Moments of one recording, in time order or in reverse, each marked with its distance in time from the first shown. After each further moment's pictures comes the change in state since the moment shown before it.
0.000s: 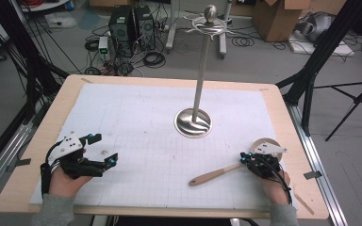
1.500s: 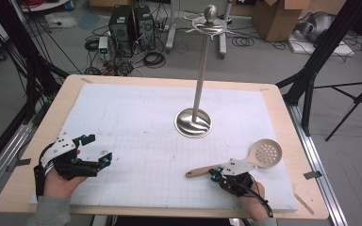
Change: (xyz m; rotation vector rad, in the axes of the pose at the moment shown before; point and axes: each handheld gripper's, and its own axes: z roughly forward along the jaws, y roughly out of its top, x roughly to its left) left arm 0.009 -0.006 -0.014 -0.009 0.045 -0.028; right arm 0.095 0.010 0.011 -0.041 0.216 -0.252
